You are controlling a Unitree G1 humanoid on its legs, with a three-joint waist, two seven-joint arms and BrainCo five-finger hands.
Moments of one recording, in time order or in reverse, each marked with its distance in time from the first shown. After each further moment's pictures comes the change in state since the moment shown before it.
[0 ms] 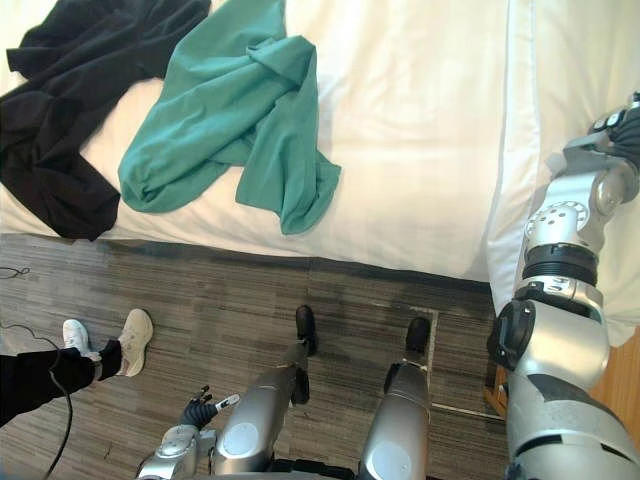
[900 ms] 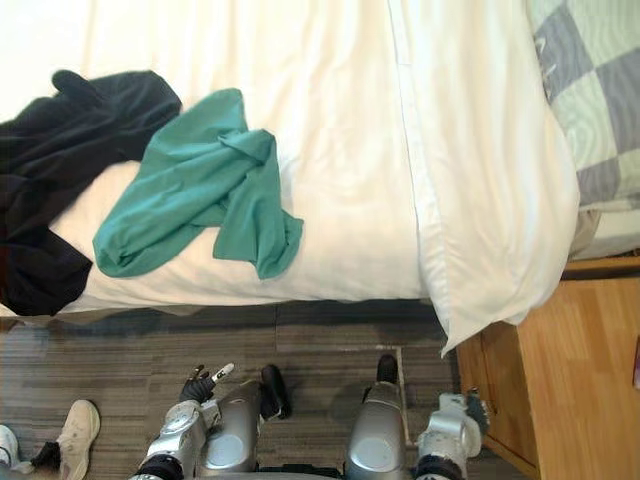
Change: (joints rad) left arm -0.024 -0.094 0.265 -0.047 0.050 0.031 0.008; right arm 0.921 0.665 -0.197 -0.073 -0.033 0.116 -0.050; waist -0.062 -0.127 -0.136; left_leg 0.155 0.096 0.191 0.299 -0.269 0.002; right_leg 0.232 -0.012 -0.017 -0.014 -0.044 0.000
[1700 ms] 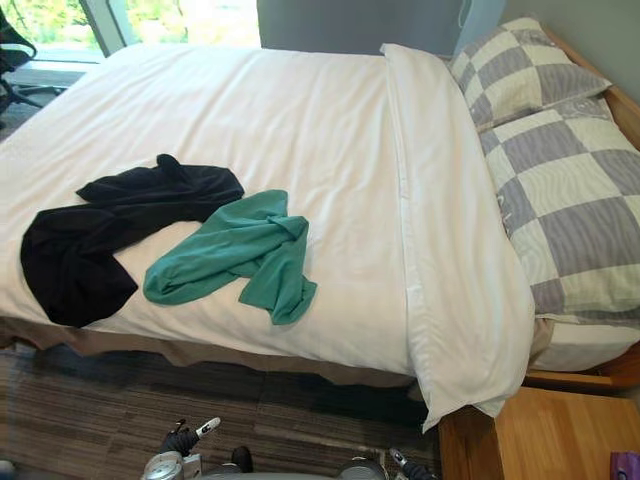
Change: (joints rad) left arm 0.119 0.045 0.007 0.057 0.107 0.014 -0.001; right arm 0.137 -0.059 0.194 0.280 -0.597 0.143 0.128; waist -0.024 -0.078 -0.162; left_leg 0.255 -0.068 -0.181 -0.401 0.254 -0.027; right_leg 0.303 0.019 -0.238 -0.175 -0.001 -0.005
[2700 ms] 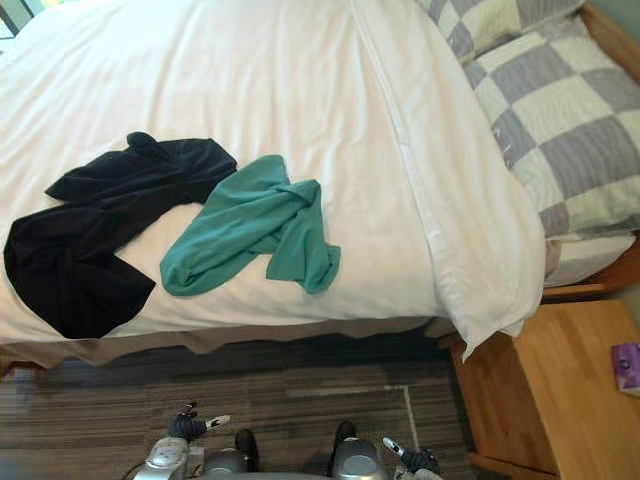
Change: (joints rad) left arm -0.050 0.020 -0.124 0.009 0.138 0.003 -0.007; right arm -0.024 -0.035 0.105 -0.027 -0.118 -0.001 0.009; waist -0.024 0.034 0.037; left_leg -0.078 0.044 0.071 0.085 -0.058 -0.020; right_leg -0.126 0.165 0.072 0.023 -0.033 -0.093
